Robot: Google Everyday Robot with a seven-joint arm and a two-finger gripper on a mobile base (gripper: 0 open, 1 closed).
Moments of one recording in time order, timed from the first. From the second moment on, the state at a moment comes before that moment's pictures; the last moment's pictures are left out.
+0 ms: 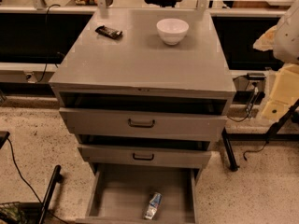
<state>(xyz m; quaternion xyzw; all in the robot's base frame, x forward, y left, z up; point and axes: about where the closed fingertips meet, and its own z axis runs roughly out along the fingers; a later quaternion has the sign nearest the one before) 0.438 -0.217 0.976 -0.60 0.78 -0.03 0.16</state>
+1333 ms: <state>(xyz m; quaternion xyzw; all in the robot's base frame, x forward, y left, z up) 0.442 -0.184 0.927 -0.66 0.73 -0.06 0.19</state>
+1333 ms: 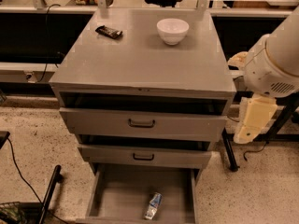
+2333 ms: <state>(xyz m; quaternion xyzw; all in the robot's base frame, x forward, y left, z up) 0.426 -0.151 0.807 -0.81 0.54 -0.14 0.16</state>
